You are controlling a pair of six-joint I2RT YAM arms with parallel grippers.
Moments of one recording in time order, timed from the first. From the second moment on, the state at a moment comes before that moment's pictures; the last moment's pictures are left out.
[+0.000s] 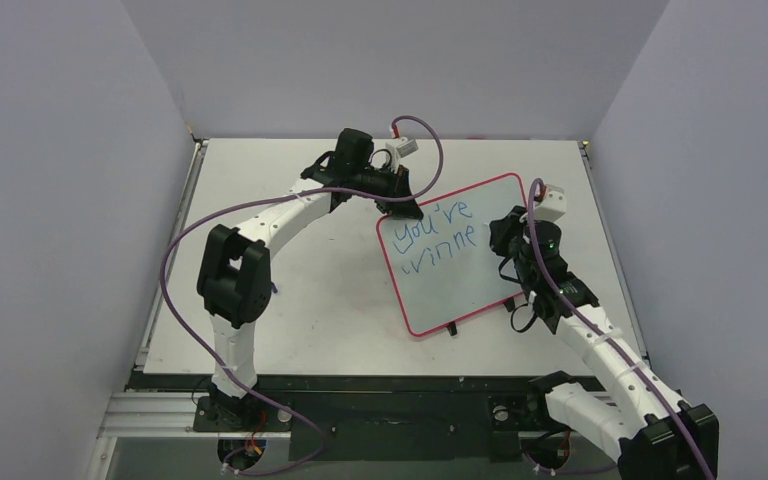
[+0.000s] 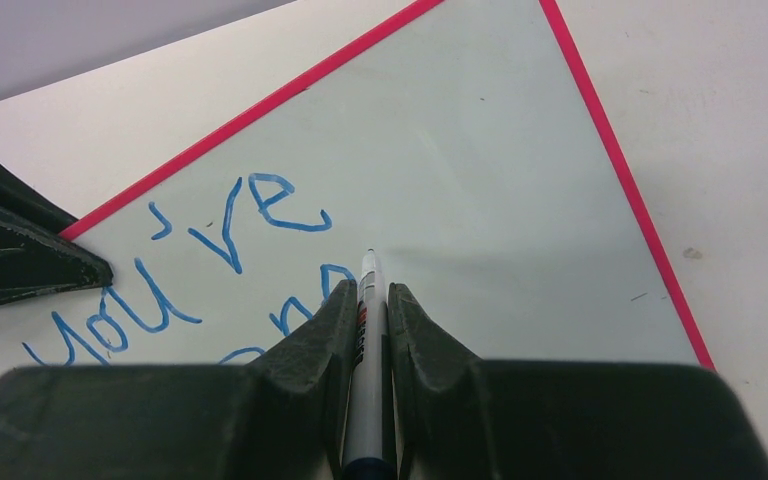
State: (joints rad) left arm -0.54 2.00 1.71 -0.35 0.84 -0.15; right arm 0.33 0.93 0.67 -0.06 0.22 0.43
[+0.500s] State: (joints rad) left arm -0.54 2.00 1.71 -0.35 0.84 -0.15; right arm 0.33 1.01 0.64 0.05 0.22 0.45
